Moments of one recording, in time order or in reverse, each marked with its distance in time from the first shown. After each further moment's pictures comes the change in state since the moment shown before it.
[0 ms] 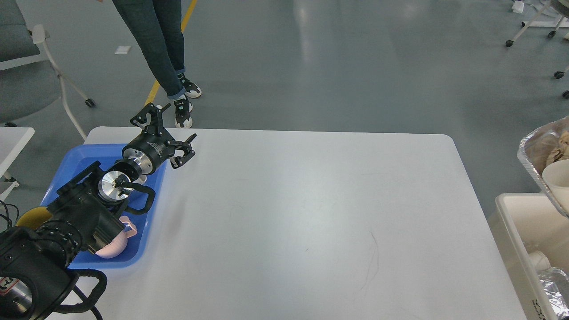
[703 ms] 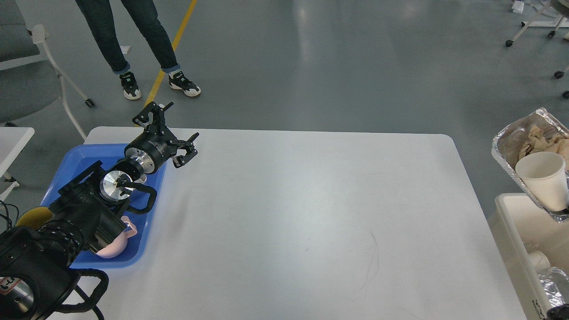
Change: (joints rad) left arm -0.002 -0.006 -0.003 0.000 0.000 -0.012 0.000; right arm 0.043 0.034 -0.060 0.000 -0.058 0.009 0.002
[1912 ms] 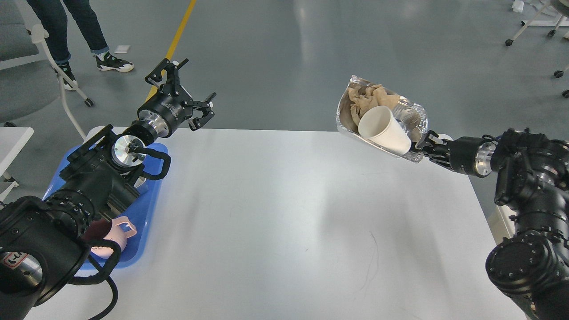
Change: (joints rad) left arm -0.136 -0.036 -0.011 0.000 -0.013 -0.015 0.000; right arm 0.334 0.164 -0.496 0.262 -0.045 0.067 0.004
